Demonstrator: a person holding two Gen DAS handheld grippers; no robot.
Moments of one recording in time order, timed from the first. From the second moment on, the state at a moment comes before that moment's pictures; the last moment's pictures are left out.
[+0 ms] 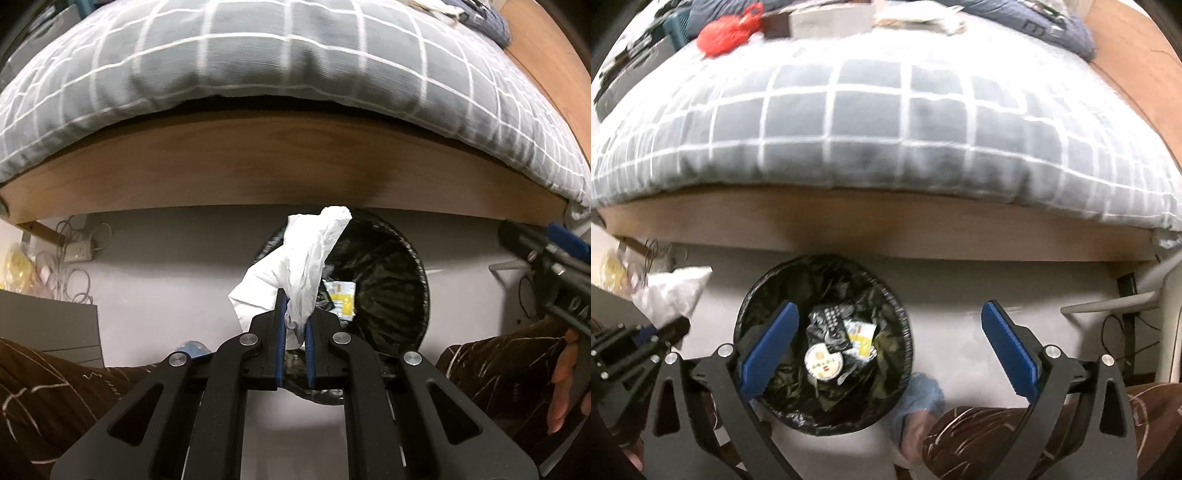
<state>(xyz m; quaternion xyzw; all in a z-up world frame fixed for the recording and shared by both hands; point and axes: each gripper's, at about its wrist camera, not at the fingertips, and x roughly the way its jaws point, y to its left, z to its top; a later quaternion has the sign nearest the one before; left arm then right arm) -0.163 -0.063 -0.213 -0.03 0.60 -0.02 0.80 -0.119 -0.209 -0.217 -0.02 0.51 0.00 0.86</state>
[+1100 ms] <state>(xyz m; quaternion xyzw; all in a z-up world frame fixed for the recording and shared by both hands) -0.156 -0.125 -0.242 0.02 0.61 -0.03 0.79 -0.117 -0.245 -0.215 0.01 0.52 -0.01 0.86</state>
